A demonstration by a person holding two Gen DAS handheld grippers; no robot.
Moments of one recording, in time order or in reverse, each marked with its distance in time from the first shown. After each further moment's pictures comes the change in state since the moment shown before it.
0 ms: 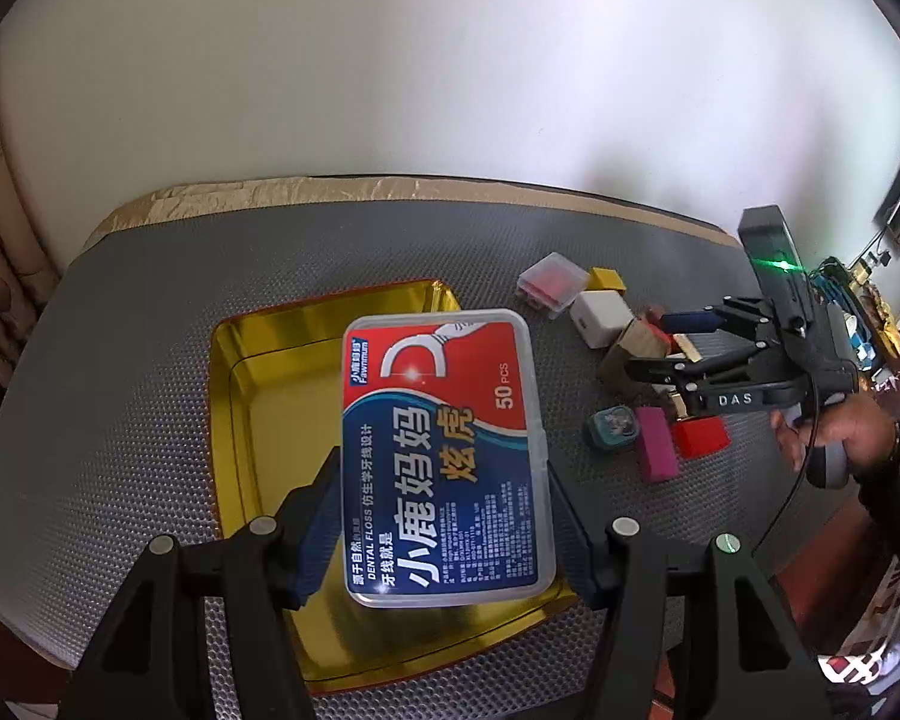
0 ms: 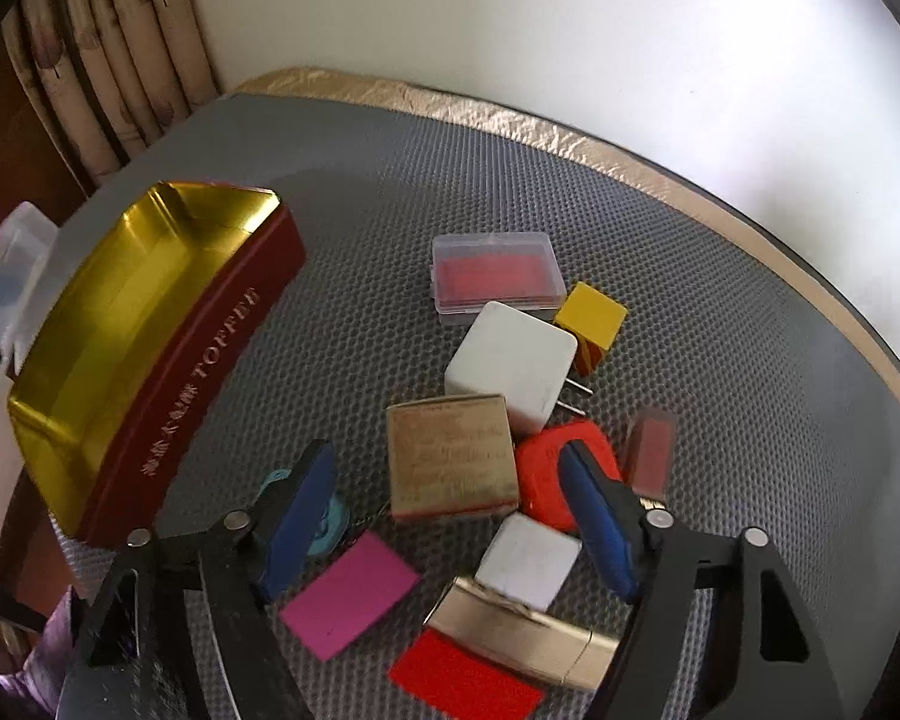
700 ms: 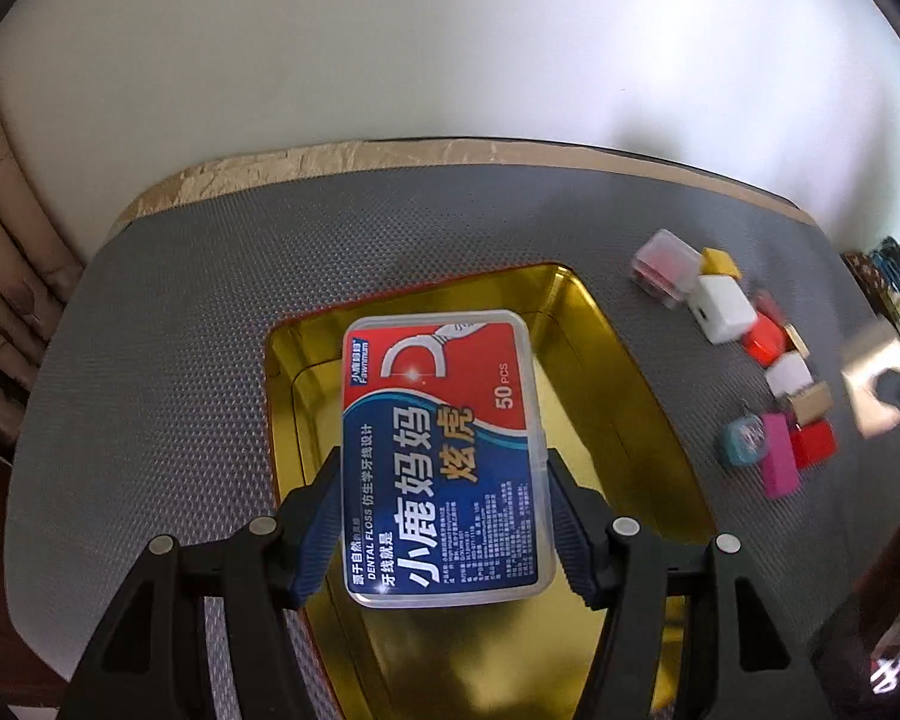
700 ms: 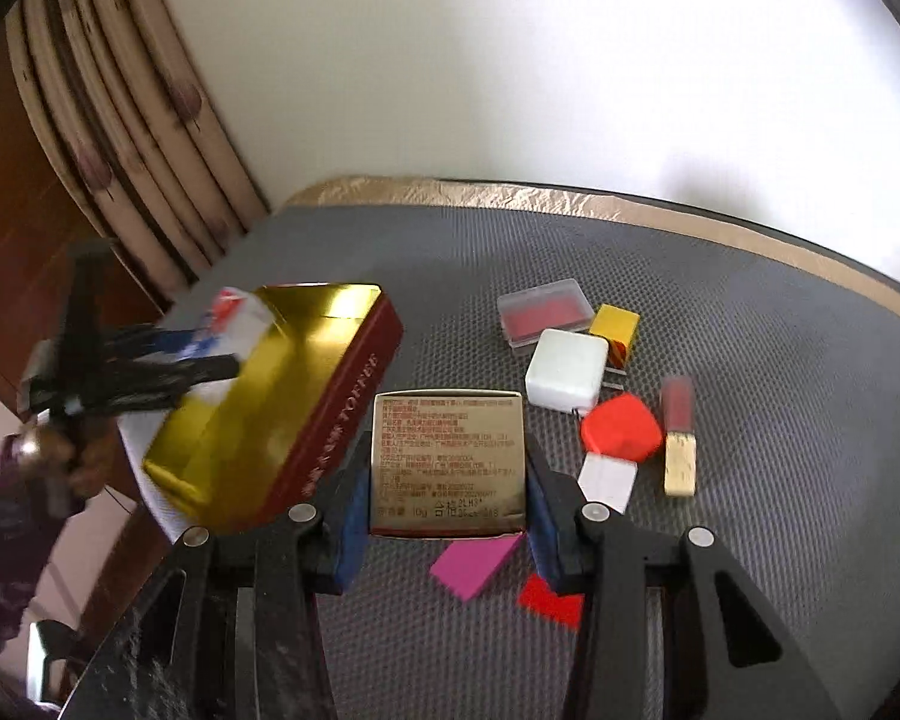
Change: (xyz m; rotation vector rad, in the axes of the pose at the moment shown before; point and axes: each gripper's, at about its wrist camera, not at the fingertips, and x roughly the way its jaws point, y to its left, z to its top) left arm 0.063 0.049 0.022 -0.002 0.086 0.120; right arm -0.096 0.001 -0.049 0.199 -0.230 0.178
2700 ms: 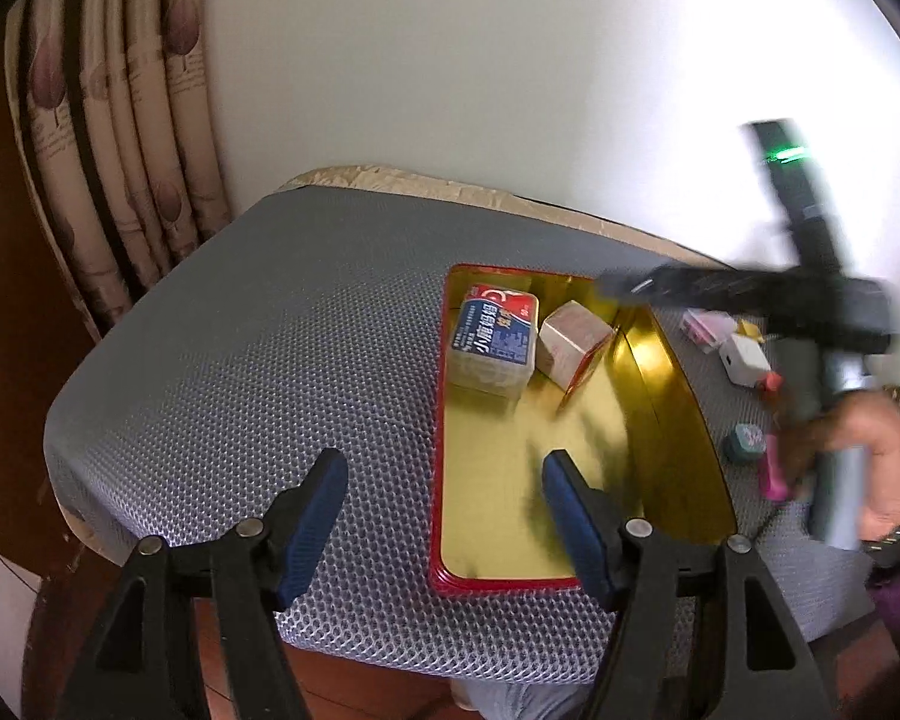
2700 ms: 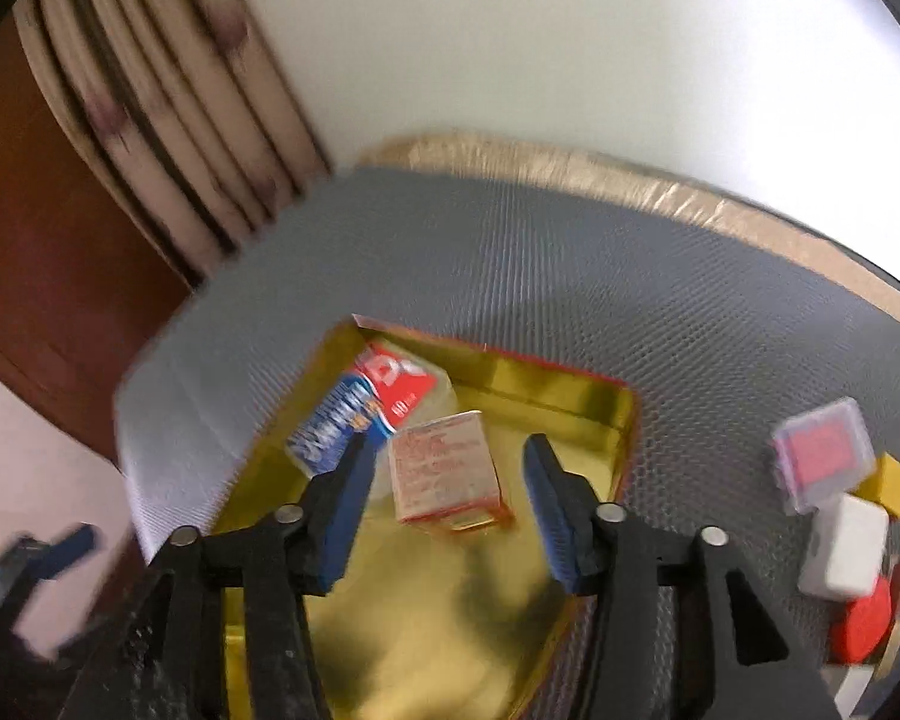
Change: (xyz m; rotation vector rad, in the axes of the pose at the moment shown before) left arm -0.103 0.002 -0.122 -0.281 -0.217 0.166; right arm 0.161 0.117 0.079 -0.087 0.070 0.113
